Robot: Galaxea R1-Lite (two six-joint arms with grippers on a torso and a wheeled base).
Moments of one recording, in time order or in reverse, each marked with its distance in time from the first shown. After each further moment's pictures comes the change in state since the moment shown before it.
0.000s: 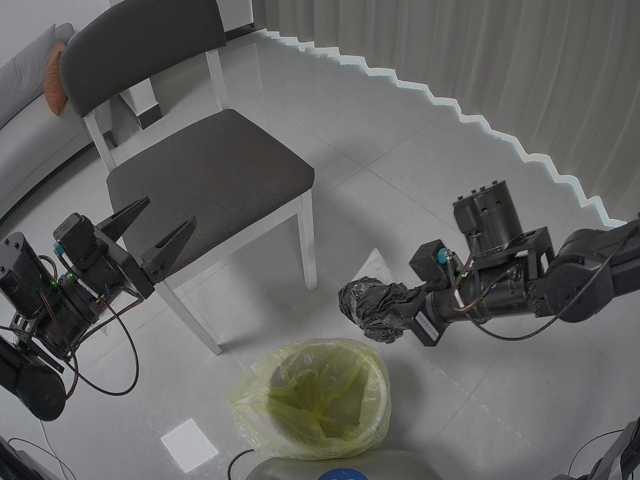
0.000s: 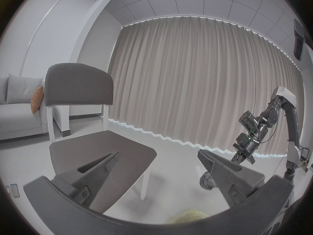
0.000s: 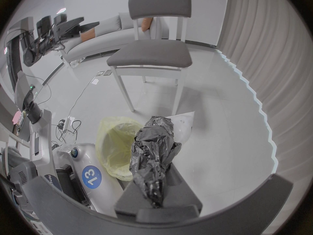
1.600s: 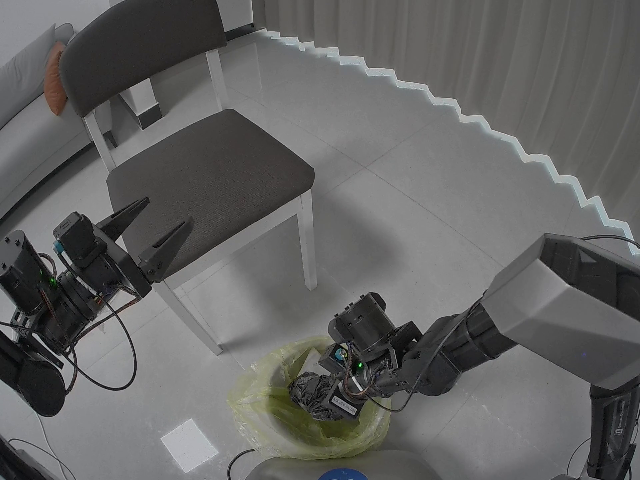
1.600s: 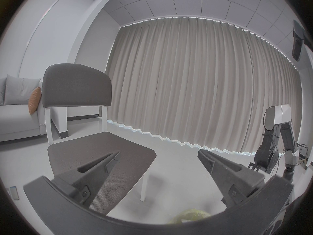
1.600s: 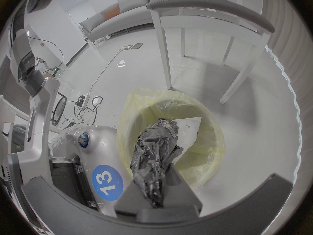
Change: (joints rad) left arm 0.034 0.016 -0.010 -0.006 -0.051 -0.010; right arm 0.165 0.470 -0.114 -0.085 0.047 0.053
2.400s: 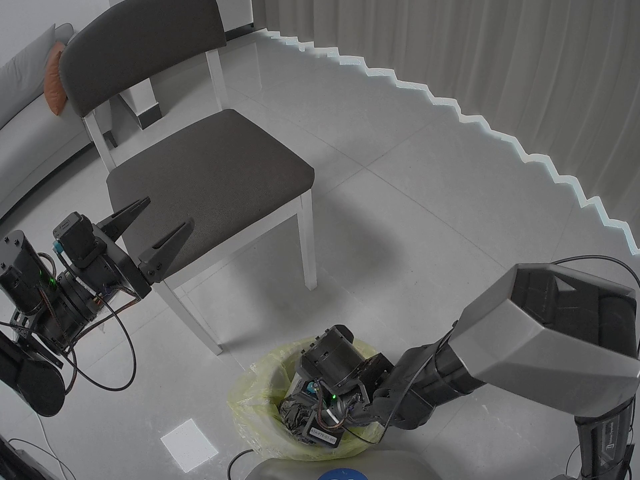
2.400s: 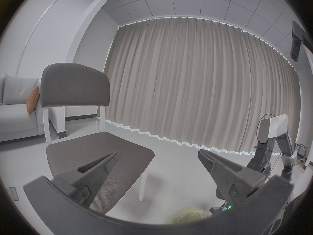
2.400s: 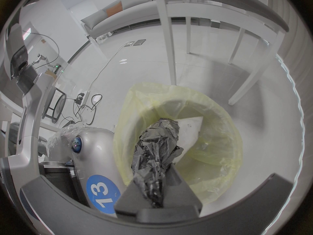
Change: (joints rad) left arm 0.002 -0.001 0.000 -0.001 -0.017 0.000; right arm 0.109 0.054 -0.021 0.010 -0.011 0.004
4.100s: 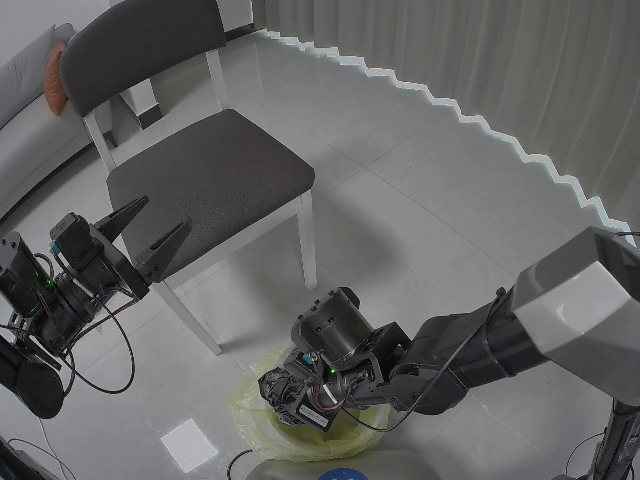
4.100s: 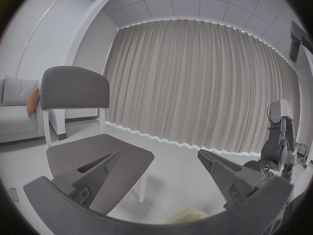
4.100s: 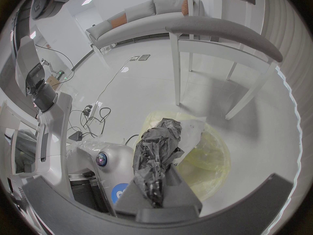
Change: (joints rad) left arm -0.002 -0.013 0.011 -0.009 0.000 0.000; right arm 0.029 -0.153 -0.042 0.069 -0.029 0.084
